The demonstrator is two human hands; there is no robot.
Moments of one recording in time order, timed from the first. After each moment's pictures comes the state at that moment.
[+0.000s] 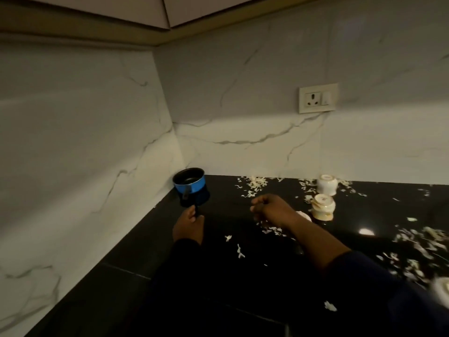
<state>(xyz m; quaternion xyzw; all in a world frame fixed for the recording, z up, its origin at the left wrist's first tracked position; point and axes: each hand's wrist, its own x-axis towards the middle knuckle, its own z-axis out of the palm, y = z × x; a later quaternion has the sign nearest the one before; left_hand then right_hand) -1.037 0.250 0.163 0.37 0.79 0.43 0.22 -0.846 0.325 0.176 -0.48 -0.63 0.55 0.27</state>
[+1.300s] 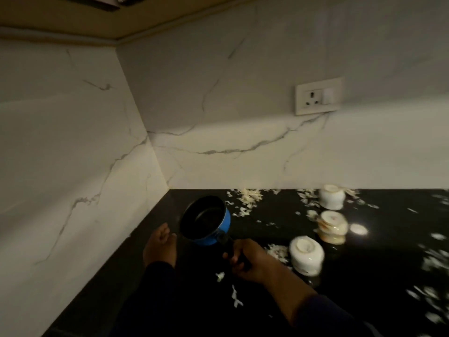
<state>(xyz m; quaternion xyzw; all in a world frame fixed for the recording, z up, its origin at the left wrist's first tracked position) -1.104 0.346 0.136 0.34 0.79 0.48 0.19 -0.921 0.399 0.097 -0.39 -0.25 0.86 0.23</state>
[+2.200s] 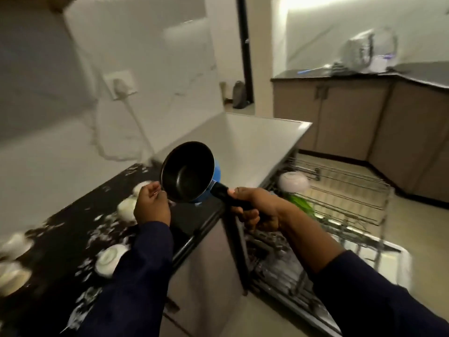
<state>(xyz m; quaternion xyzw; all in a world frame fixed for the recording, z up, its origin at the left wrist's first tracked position) -0.494 0.176 0.152 0.63 0.45 0.45 0.44 -0.375 -0.004 0.154 -0.48 -0.21 0.59 0.61</state>
